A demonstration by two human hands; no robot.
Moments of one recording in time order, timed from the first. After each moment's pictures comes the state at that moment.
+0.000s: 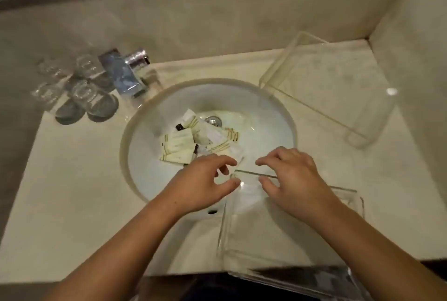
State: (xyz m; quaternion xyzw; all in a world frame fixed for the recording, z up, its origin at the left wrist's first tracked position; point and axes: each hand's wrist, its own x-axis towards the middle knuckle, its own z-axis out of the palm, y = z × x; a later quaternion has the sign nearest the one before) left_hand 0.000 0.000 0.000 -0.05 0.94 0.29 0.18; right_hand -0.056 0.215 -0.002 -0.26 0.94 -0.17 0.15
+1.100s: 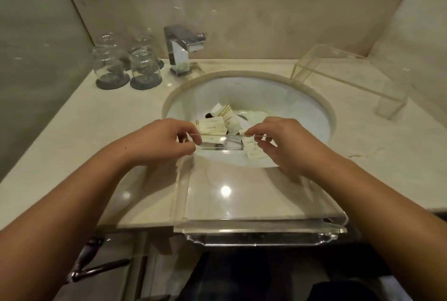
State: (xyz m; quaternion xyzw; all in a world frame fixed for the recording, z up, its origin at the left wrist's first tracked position) left_hand 0.114 -0.155 -0.032 -0.01 0.96 0.27 0.09; right_hand 0.028 0.116 -0.049 -0.37 0.91 -0.19 0.00
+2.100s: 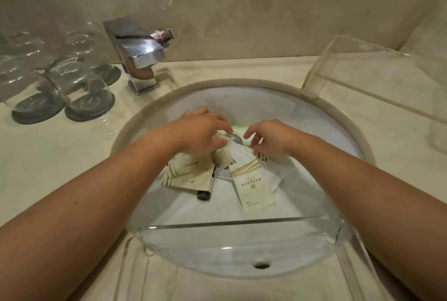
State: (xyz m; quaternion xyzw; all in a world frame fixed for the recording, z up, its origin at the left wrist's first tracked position) left_hand -0.130 -0.142 -0.119 0.14 0.98 0.07 0.11; right_hand -0.193 0.072 -0.136 -0.27 0.93 -0.11 0.22
